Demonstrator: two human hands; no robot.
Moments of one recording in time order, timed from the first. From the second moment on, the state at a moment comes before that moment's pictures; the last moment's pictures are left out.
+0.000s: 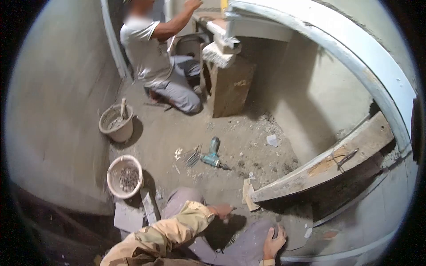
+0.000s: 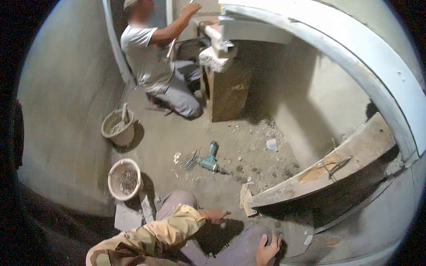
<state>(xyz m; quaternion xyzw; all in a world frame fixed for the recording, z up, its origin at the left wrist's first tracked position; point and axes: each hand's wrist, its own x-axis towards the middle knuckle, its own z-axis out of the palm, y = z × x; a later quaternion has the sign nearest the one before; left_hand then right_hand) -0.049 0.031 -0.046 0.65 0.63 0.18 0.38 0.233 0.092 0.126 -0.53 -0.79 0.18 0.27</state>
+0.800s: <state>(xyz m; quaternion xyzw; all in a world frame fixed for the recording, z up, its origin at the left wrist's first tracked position) -0.052 0.041 -0.001 0.67 0.64 0.09 0.36 0.231 0.083 0.141 -0.53 -0.80 0.15 0.25</state>
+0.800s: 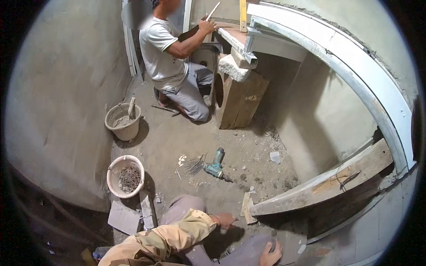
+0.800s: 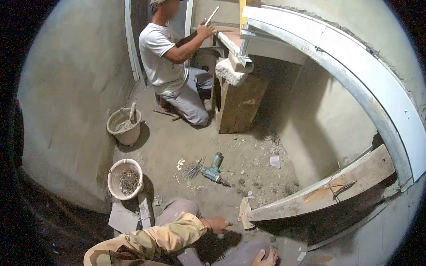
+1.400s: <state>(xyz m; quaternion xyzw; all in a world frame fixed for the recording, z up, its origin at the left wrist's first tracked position) -0.048 0.052 -0.002 0.69 0.62 0.14 0.35 0.222 0.076 0.149 -0.57 -0.78 0.13 0.21</state>
